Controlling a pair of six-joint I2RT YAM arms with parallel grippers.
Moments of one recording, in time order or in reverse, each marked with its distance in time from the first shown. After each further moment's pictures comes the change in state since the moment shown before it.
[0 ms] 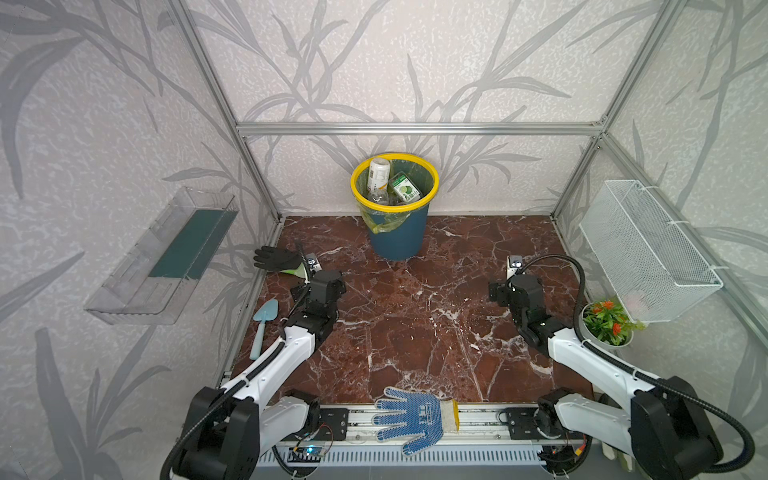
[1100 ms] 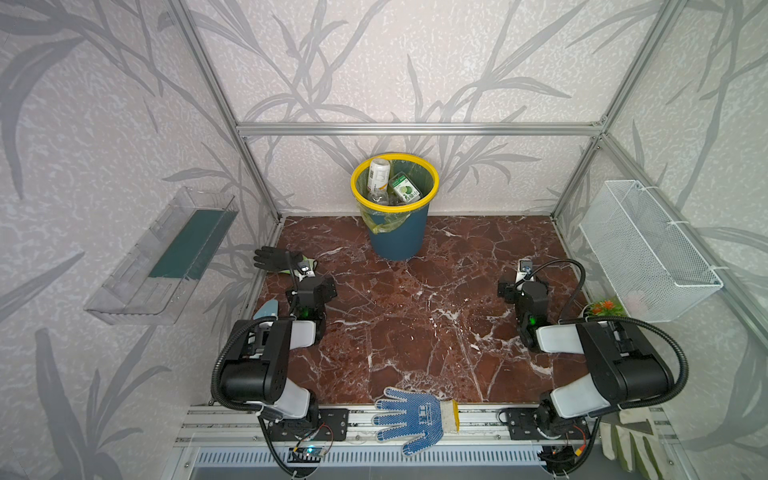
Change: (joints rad) left arm 0.226 0.389 -0.143 0.632 0.322 0.191; right arm -0.192 0.428 -0.105 0.709 -0.190 -0.089
